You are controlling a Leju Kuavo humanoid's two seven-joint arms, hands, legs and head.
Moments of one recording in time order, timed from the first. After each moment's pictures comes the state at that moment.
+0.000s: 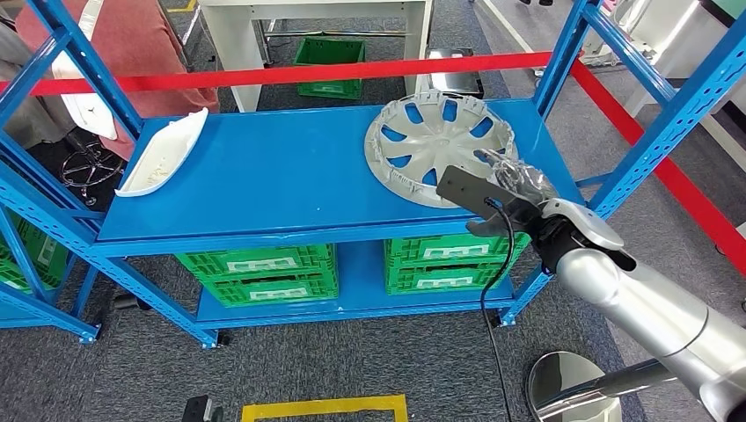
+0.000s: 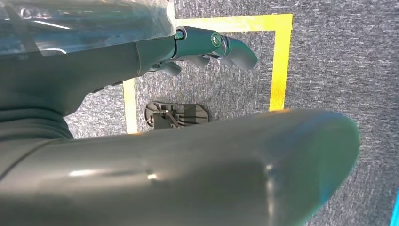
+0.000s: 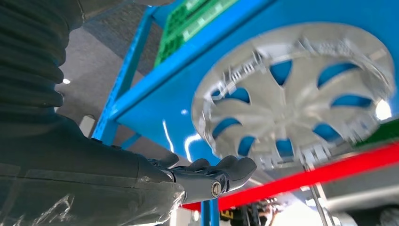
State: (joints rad) left arm -0.13 0.02 -0.50 -0.22 0.67 0.14 -0.28; right arm -0.71 -0.61 0.85 -1.67 0.19 0.03 0.66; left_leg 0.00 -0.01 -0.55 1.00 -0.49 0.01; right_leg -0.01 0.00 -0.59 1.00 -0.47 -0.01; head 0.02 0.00
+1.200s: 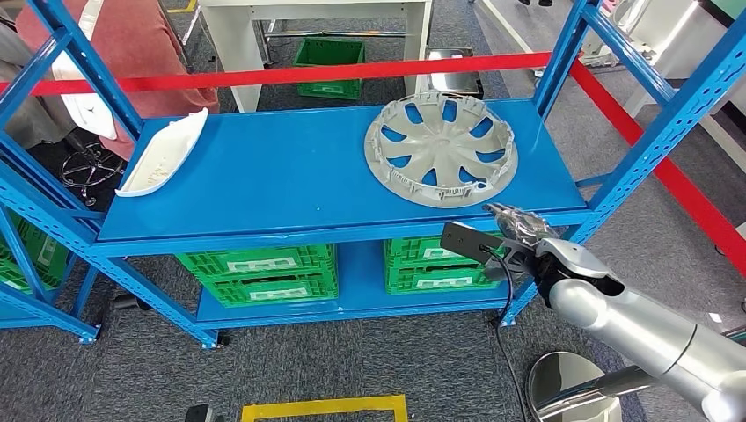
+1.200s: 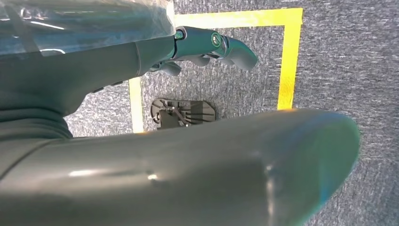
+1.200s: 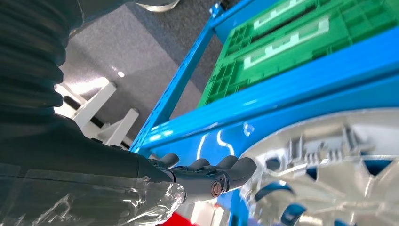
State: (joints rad) left arm -0.10 0.02 -0.55 -0.23 0.73 0.13 -0.30; right arm -0.66 -0.67 0.99 -1.57 0.23 0.07 0.67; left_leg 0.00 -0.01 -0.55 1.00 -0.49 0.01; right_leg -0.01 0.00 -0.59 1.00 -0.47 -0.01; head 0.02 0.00
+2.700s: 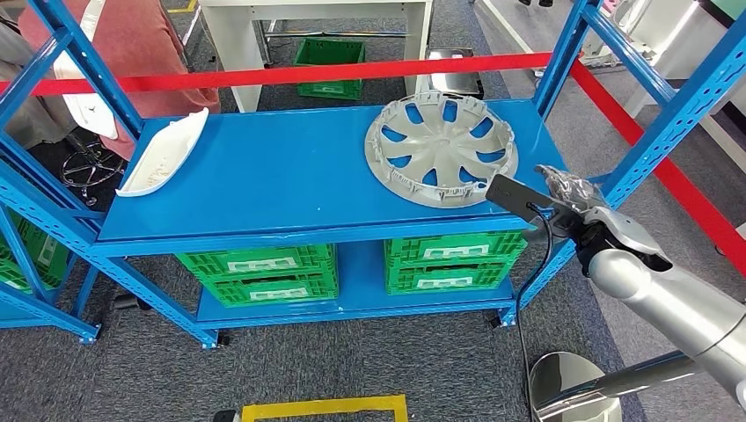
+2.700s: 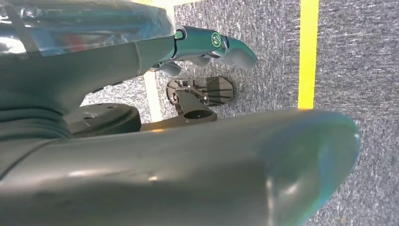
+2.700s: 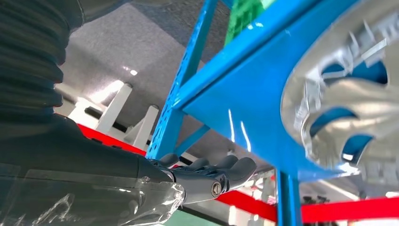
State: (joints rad) left arm -0.09 -0.03 -0.64 -0.22 0.73 0.11 -0.25; right arm -0.70 -0.75 0.89 -1.51 0.20 -0.02 0.66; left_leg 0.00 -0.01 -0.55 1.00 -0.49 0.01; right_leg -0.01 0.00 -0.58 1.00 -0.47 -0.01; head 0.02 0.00
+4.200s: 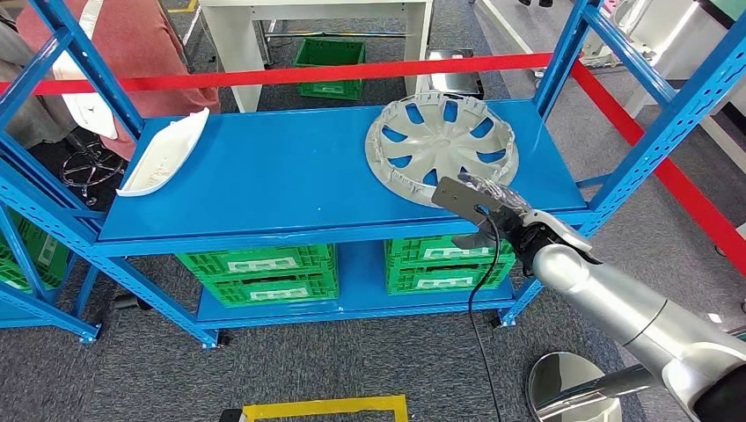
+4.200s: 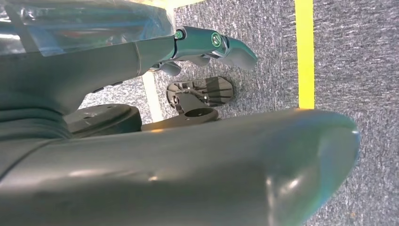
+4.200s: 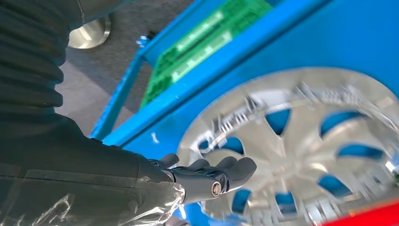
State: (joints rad) left arm -0.10 -0.02 -0.73 -0.22 0.76 0.11 -0.26; right arm -0.74 -0.54 0.96 -1.39 0.04 -0.02 0.45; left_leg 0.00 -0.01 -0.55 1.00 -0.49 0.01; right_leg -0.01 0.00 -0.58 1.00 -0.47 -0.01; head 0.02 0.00
